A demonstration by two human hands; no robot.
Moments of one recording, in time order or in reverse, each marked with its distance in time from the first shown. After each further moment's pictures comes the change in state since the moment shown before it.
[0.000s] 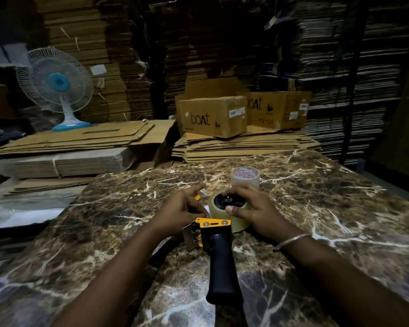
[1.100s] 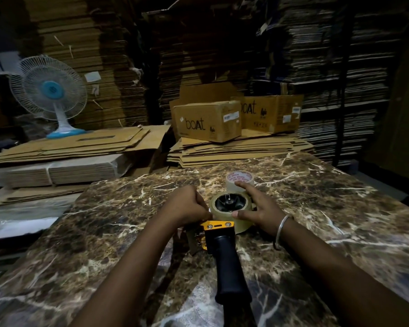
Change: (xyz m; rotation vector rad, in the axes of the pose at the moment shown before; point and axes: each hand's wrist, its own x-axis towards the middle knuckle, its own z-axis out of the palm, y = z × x) left_hand 0.027 0.043 0.007 0.249 0.002 -0.371; right_hand 0.000 0.002 -0.023 0.074 -0.001 0.164
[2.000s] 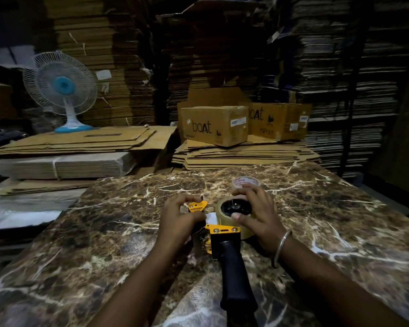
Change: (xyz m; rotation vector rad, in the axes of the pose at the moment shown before) left_hand -0.033 -0.027 0.025 -0.879 0.337 -0.047; right_hand -0.011 -0.015 0.023 -0.246 0.171 -0.161
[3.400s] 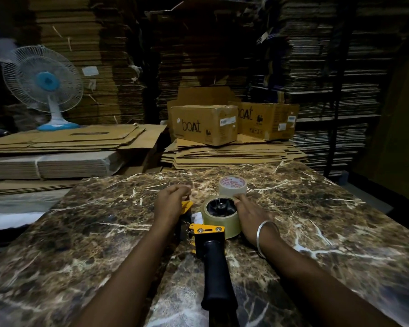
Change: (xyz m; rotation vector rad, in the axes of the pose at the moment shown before) left_hand 0.046 0.001 0.024 -0.087 0.065 -0.065; right_hand 0.019 0.039 0.007 -0.148 -0.088 0.358
